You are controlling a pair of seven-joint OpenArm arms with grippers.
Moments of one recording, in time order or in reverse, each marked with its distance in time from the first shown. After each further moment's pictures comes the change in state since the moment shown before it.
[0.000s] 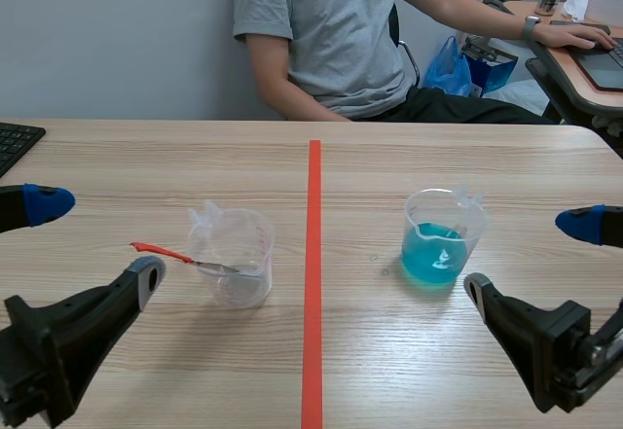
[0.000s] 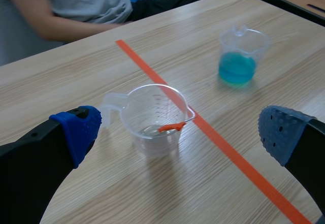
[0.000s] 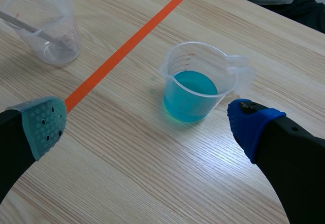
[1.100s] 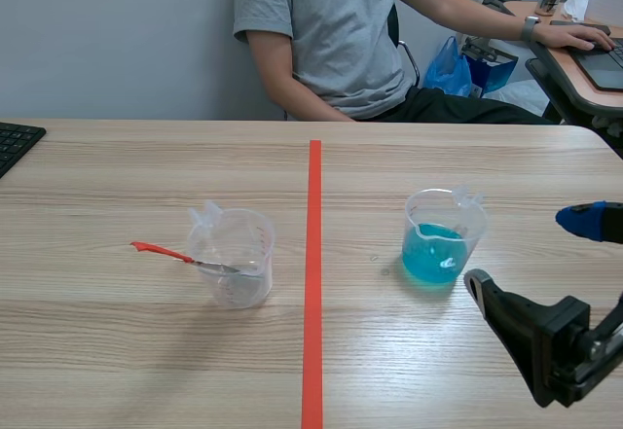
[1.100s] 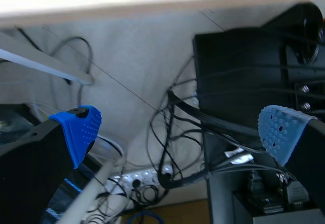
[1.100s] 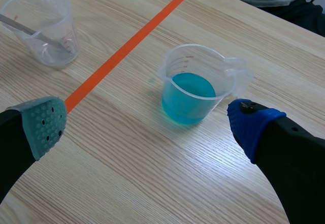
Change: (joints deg) left arm 9.0 1.9 -3.4 -50.9 1.1 -2.7 -11.0; right arm 0.5 0.0 0.0 0.0 -0.1 -0.1 -0.2
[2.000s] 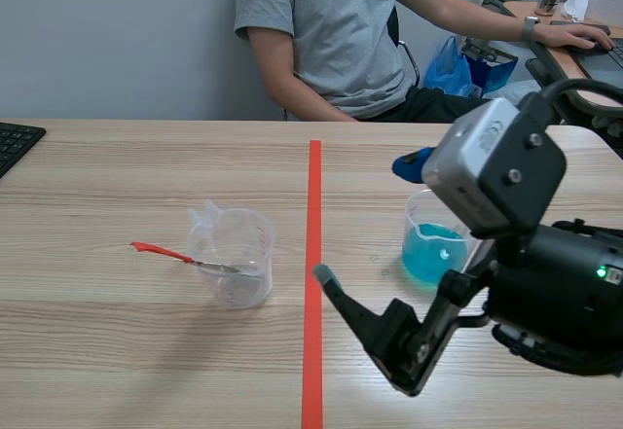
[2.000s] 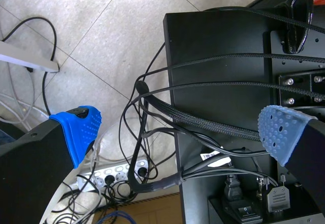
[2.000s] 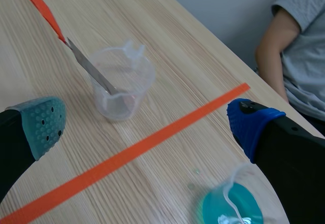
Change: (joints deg) left arm -10.6 1.9 8.4 -10.0 0.0 0.4 0.2; right arm 18.3 0.0 -24.7 0.0 -19.1 0.0 5.6
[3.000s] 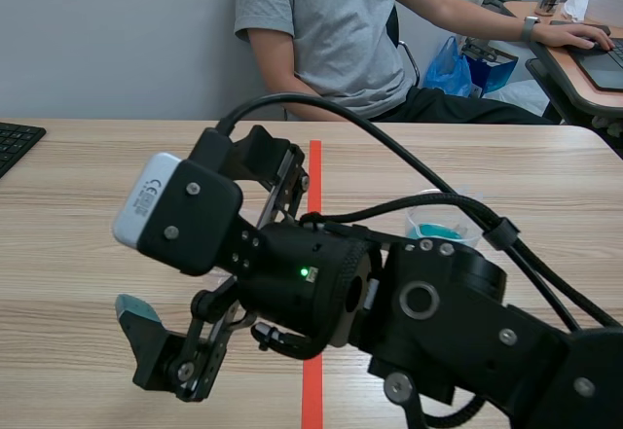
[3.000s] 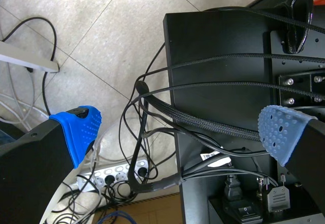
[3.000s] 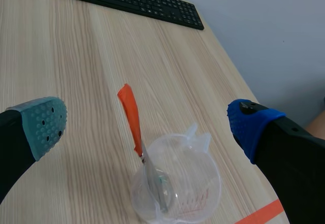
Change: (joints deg) left arm 0.0 0.0 0.0 0.0 0.0 0.0 0.0; right arm 25.5 -12.7 -32.9 -15.8 -14.1 -9.0 -4.0
